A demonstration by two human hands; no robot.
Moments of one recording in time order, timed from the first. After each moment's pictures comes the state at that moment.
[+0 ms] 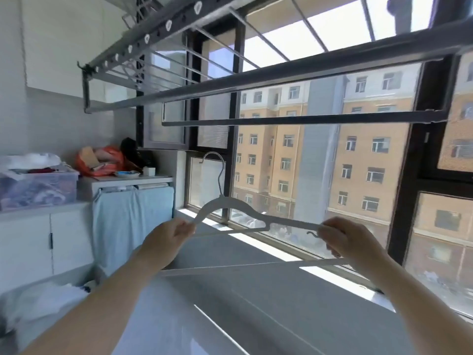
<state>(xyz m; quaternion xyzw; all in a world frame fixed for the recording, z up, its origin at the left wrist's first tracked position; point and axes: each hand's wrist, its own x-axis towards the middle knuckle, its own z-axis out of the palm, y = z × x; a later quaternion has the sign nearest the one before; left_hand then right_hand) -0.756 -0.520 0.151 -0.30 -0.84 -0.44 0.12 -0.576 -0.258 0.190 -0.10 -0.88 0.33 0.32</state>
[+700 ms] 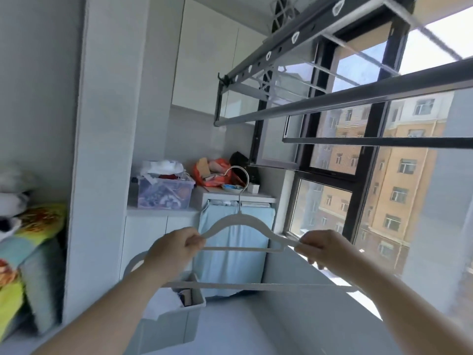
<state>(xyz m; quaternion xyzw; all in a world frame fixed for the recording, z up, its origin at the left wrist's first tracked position) -1.009 -0.724 0.157 -0.09 -0.91 -0.37 0.18 -1.000 -0.450 0.206 0.12 -0.95 0.25 0.12</state>
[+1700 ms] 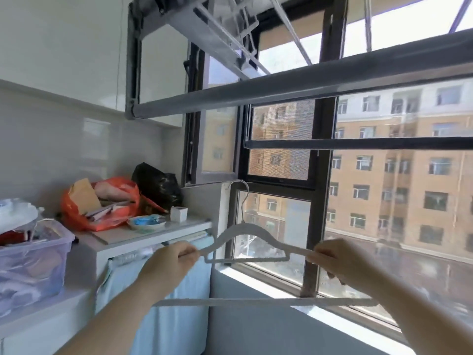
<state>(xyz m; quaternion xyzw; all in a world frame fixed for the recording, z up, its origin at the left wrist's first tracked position) -1.586 -0.733 0.185 -0.32 -0.84 -0.43 0.09 -1.410 -0.496 0.235 -0.19 -0.96 0.08 0.19</state>
